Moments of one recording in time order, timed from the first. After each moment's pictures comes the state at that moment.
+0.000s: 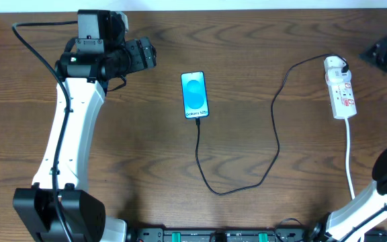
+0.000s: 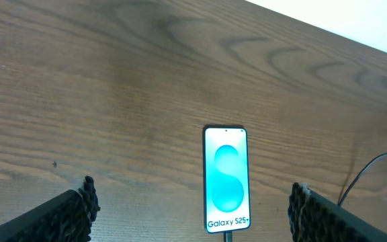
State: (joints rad) left arm -0.04 1.64 1.55 -0.79 0.23 -0.30; right arm -0.47 1.99 1.99 -1.23 -0.52 -0.01
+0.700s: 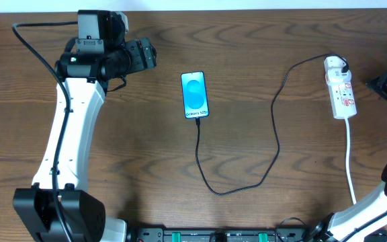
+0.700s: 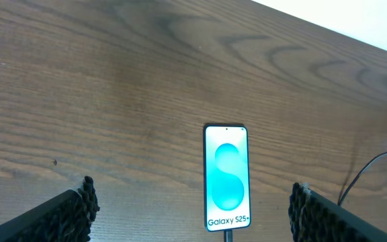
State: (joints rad) left arm -0.04 1.64 1.55 -0.80 0.23 -0.30; right arm -0.59 1.99 1.56 -0.77 -0.54 0.03
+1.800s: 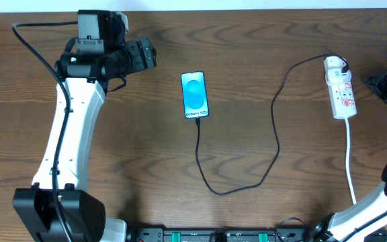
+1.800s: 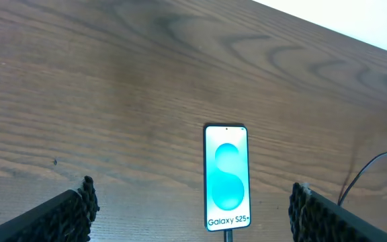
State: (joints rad) left arm -0.04 1.64 1.55 -0.80 0.23 -0.30; right arm -0.59 1.99 1.40 -0.44 -0.59 0.26
